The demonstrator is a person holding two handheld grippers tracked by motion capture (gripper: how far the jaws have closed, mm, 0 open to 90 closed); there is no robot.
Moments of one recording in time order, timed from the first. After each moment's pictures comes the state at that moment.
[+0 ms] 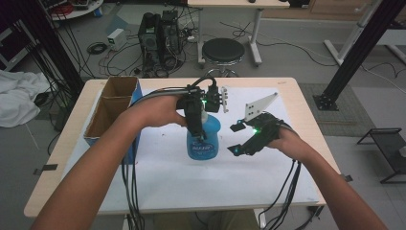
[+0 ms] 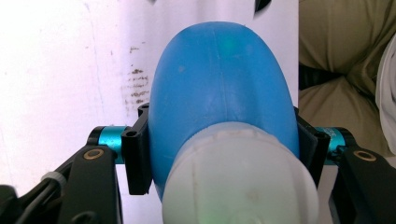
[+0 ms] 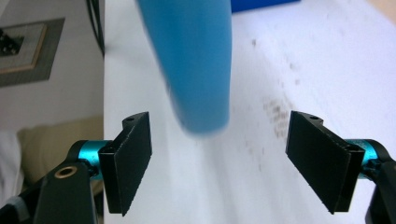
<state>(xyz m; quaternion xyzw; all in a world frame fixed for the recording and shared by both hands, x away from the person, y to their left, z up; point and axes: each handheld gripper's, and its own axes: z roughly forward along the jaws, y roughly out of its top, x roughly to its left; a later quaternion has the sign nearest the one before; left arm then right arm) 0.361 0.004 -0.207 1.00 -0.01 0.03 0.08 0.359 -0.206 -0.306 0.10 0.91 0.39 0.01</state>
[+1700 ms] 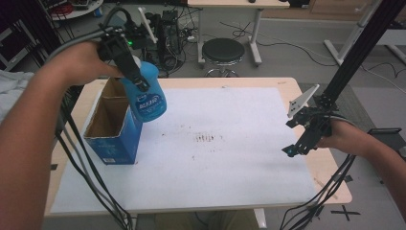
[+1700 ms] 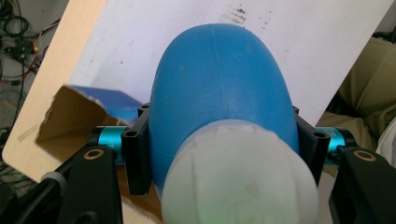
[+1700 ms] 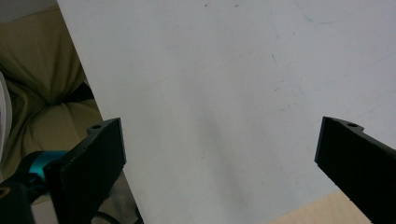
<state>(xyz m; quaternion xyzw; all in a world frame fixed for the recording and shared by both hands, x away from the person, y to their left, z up) 0.385 0.150 -0.097 0.95 0.27 0.09 0.11 0.354 -0.300 -0.269 0.19 0.96 0.20 0.02</state>
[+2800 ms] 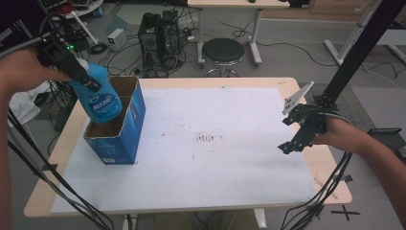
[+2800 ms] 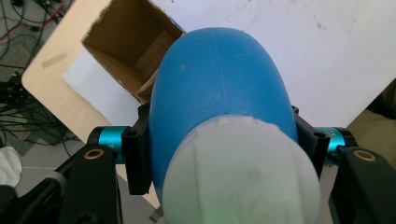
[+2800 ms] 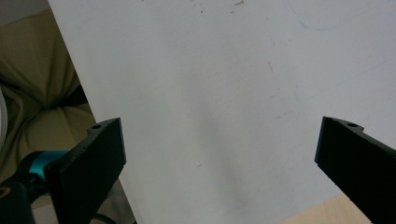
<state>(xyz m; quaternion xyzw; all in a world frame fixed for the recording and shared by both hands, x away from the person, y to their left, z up) 0.393 0.256 -0.128 0.92 0.36 0.10 0.10 0.361 -0.290 -0.269 0.19 0.96 0.20 0.02</state>
